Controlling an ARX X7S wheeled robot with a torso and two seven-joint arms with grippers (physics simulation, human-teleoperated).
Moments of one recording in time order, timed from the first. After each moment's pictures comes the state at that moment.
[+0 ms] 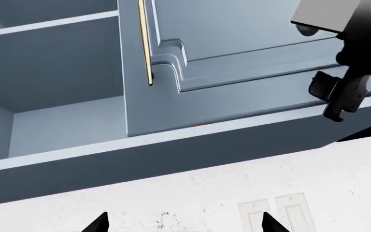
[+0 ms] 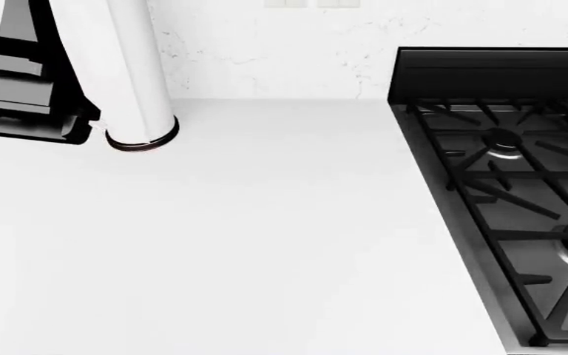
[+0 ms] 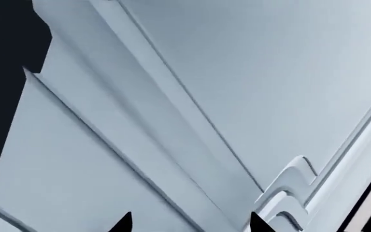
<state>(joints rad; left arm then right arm) -0.95 -1.08 0.31 0.94 -1.14 -0.47 -0.89 2.36 0.00 -1.35 0.67 0.76 1.08 0.39</state>
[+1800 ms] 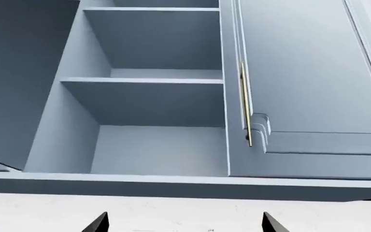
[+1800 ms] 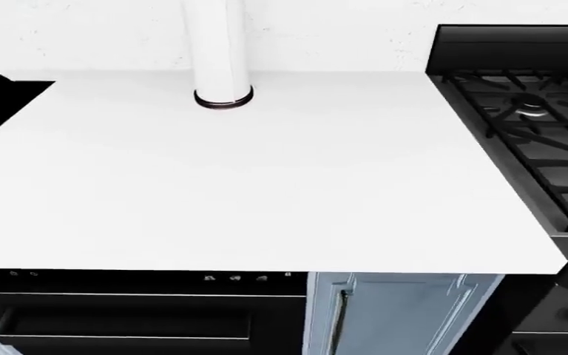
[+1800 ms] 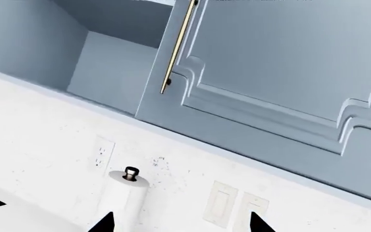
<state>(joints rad) -0.85 -1.15 0.15 0.99 -1.27 -0.29 -1.00 1.89 0.42 -0.29 -0.27 1.89 1.43 1.25</state>
